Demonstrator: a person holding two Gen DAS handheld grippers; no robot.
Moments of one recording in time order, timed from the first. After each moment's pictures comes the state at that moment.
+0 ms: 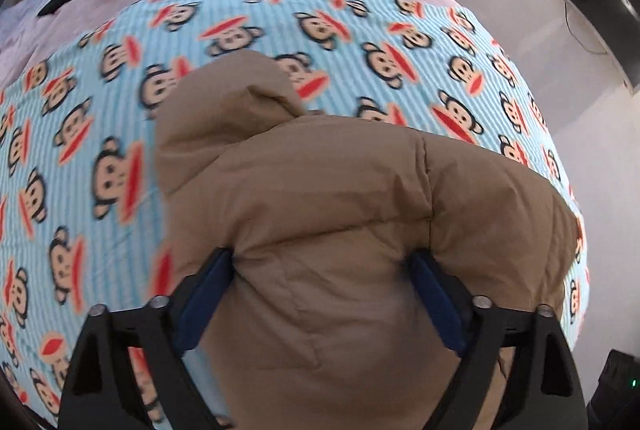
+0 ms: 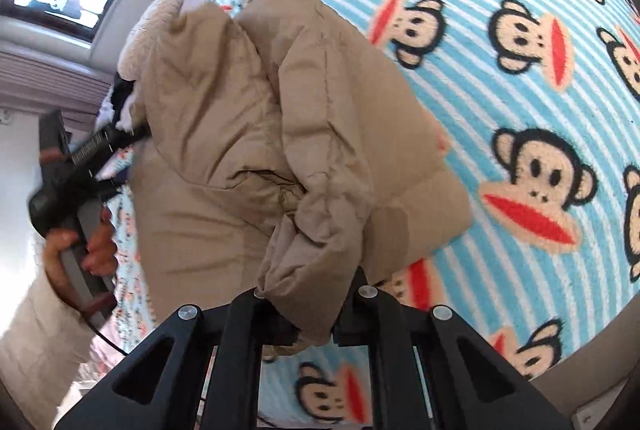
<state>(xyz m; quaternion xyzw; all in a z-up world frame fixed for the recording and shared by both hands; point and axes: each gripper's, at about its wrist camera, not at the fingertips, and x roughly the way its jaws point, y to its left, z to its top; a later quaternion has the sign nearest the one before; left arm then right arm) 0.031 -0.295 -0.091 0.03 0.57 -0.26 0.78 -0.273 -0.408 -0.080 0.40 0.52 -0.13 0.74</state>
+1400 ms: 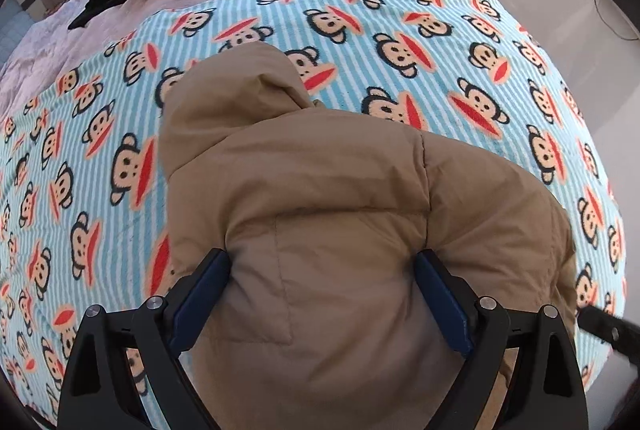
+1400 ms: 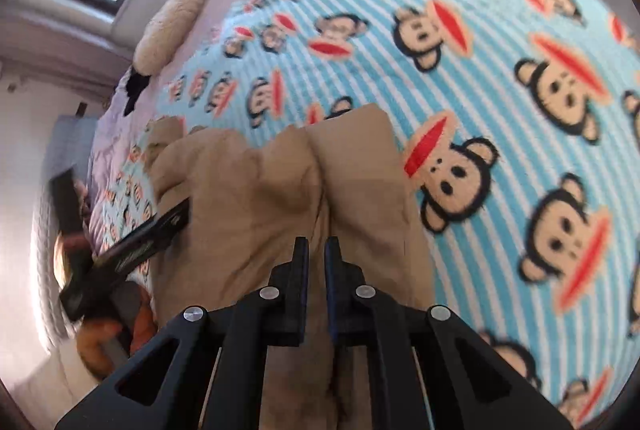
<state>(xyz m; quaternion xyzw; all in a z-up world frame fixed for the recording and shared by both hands) 0.005 -0.320 -0.083 0.06 0.57 -0.18 0.80 -0.193 -0.486 -0.047 0.35 0.53 -0.06 0.77</state>
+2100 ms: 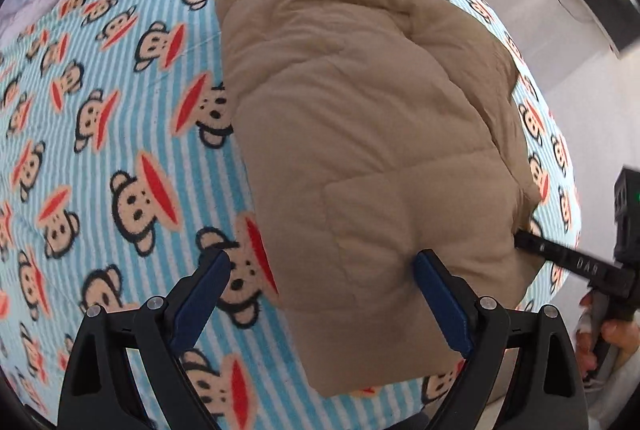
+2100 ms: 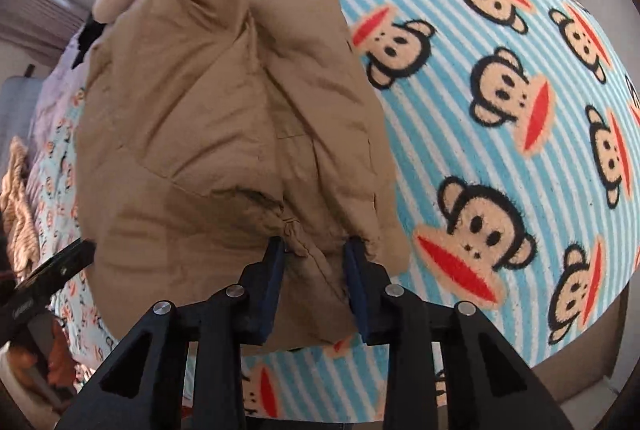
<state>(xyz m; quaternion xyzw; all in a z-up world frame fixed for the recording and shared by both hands) -0.104 -0.225 -0.076 0.04 0.61 -0.26 0.75 -0.261 -0.426 -0.072 0.28 0.60 -0.16 0.73</state>
